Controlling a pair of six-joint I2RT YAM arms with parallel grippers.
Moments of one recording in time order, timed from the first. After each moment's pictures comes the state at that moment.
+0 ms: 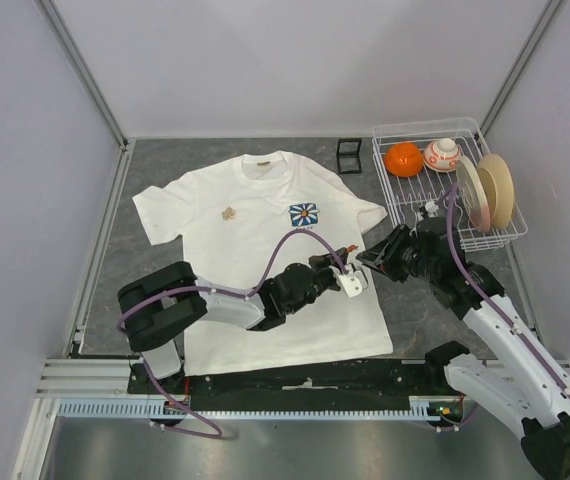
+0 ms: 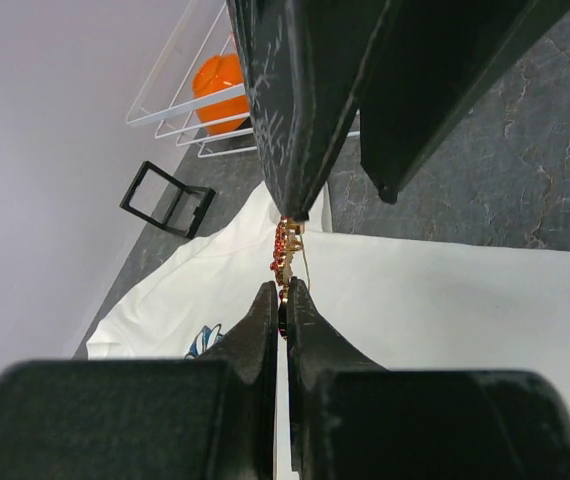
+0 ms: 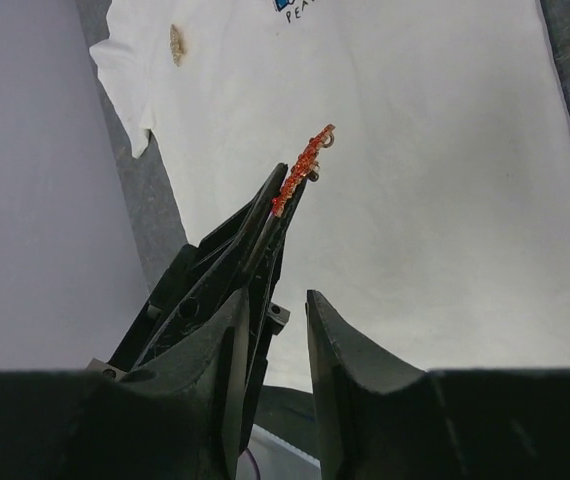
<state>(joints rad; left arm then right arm) -1.15 1.73 0.73 0.94 -0.26 0.67 0.40 0.82 0.76 -0.55 -0.19 1.03</state>
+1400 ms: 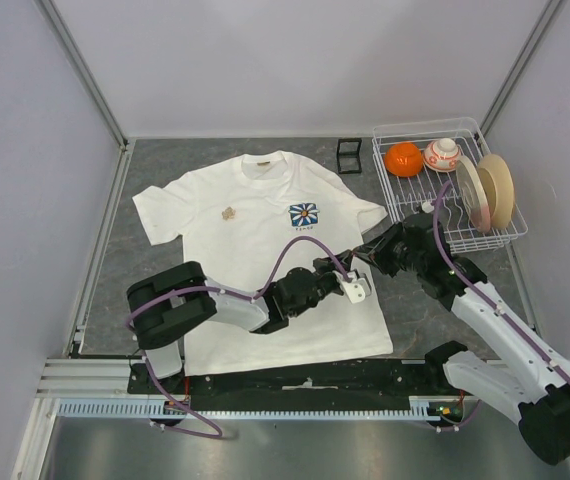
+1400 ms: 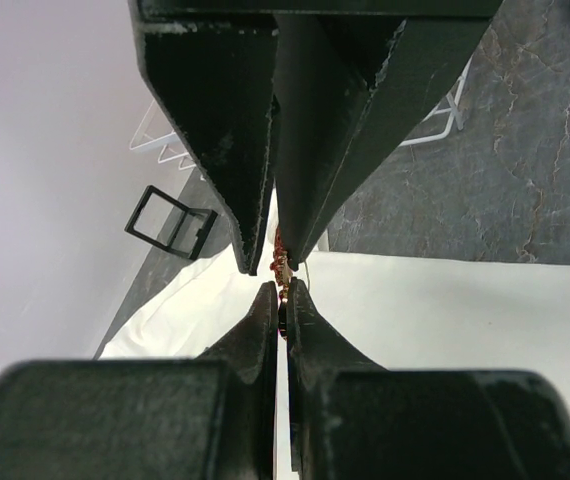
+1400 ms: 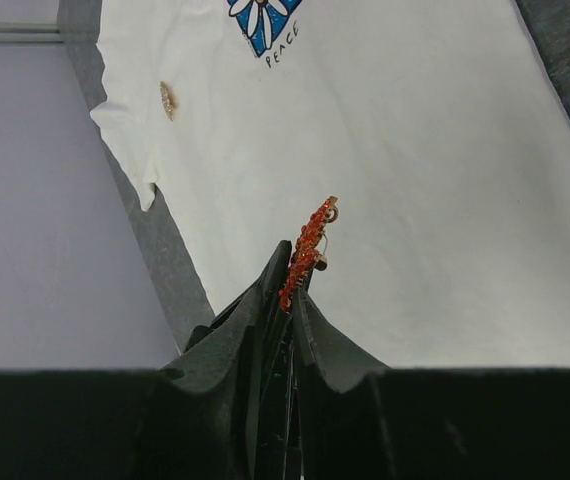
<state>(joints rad) -1.17 1.78 0.73 1.03 -0.25 0.72 0.43 0.94 0.72 -0.42 -0.10 1.18</state>
